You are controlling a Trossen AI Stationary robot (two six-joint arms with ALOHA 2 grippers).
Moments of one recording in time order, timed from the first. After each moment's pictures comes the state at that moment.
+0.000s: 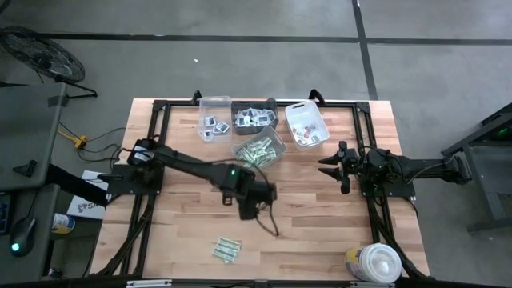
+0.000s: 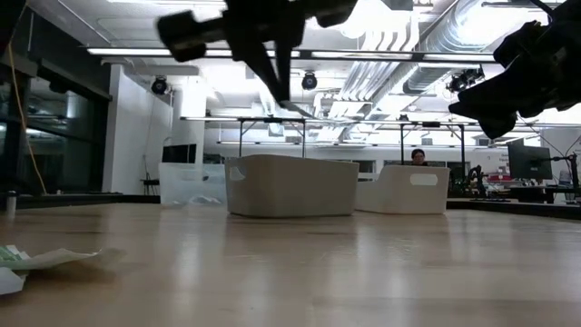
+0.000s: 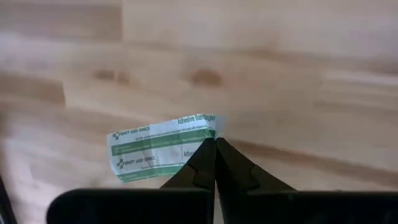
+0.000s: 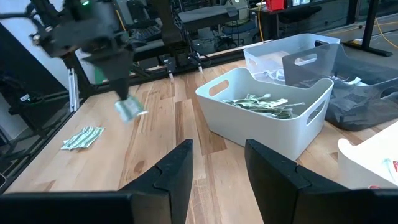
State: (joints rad) left arm -0.25 1.95 1.73 -0.98 -0.10 1.27; right arm -0.03 0.14 0.04 -0.04 0.06 0.23
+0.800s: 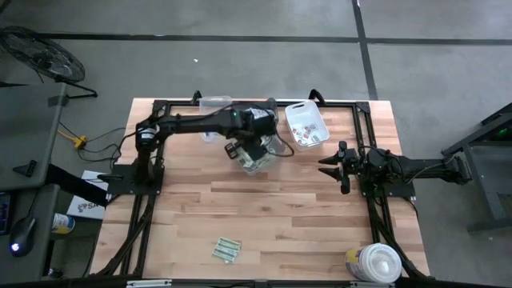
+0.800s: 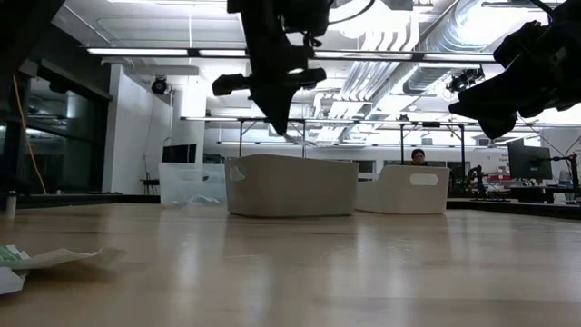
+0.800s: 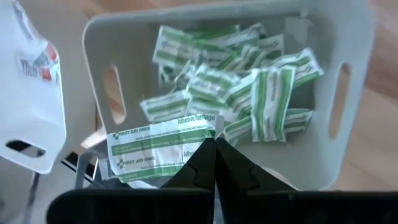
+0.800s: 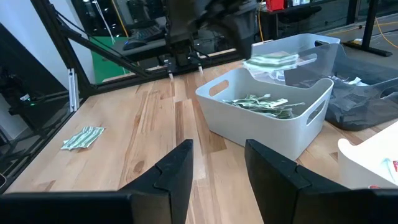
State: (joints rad) left arm 0.18 1.95 1.78 -1.07 -0.17 1.25; right arm -0.03 0.14 0.04 -0.04 0.06 0.23
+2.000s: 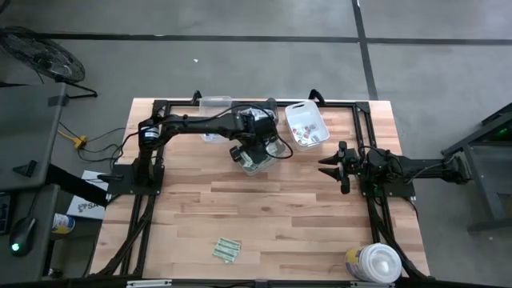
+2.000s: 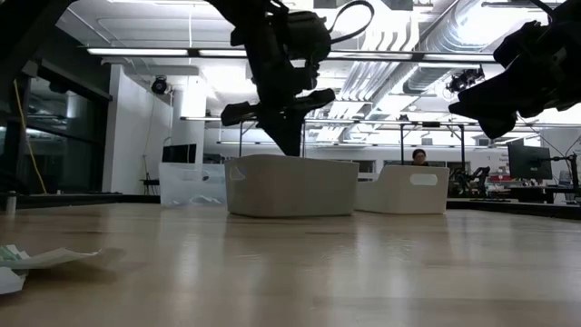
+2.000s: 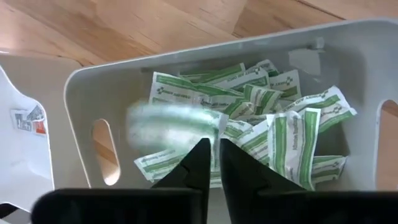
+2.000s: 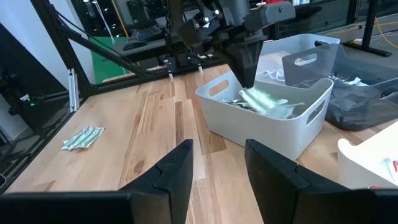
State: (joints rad) left arm 0.21 1.98 1.66 -0.85 -0.01 1.37; right arm -0.03 0.14 0.04 -0.04 0.06 0.23
